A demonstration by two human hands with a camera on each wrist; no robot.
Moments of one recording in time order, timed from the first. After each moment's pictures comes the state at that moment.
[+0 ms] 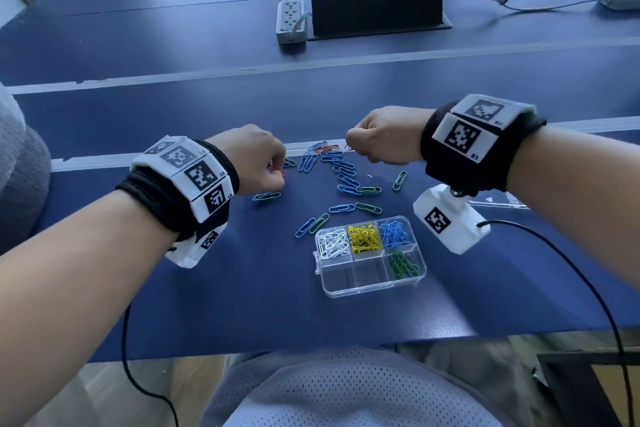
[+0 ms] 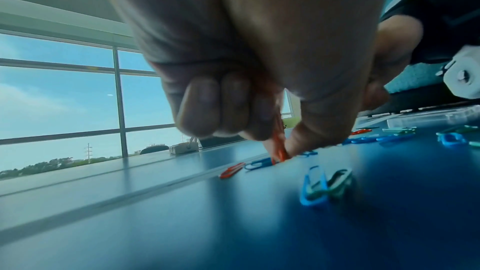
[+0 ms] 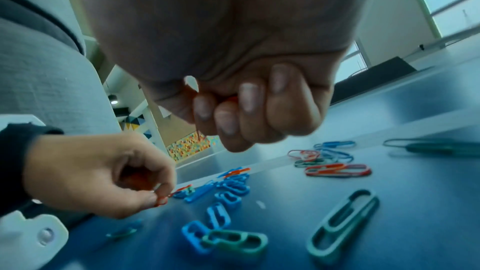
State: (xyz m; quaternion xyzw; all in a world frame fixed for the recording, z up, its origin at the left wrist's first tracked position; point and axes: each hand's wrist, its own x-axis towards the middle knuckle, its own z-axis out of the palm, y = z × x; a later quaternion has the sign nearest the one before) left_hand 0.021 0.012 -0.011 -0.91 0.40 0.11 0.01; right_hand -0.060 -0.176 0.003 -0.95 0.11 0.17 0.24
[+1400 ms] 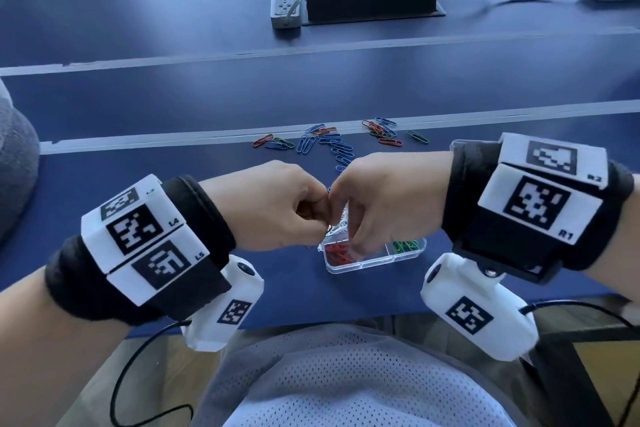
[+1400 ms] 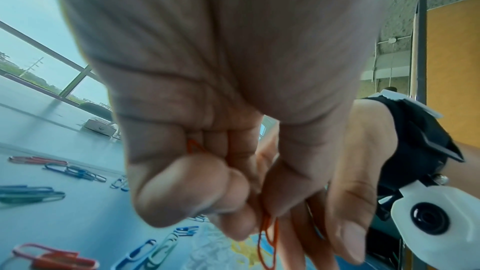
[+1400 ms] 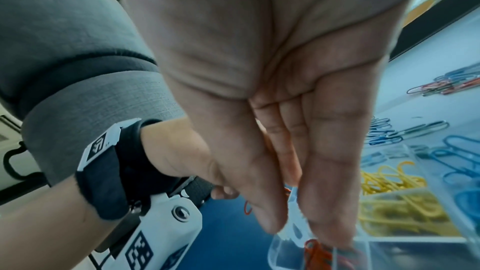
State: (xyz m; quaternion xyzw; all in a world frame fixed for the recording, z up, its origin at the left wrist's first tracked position) left_hand -0.069 0.029 0.015 -0.85 0.44 0.28 -0.13; right_hand -0.138 -0.105 0.033 -0.95 -0.01 0.28 0.16
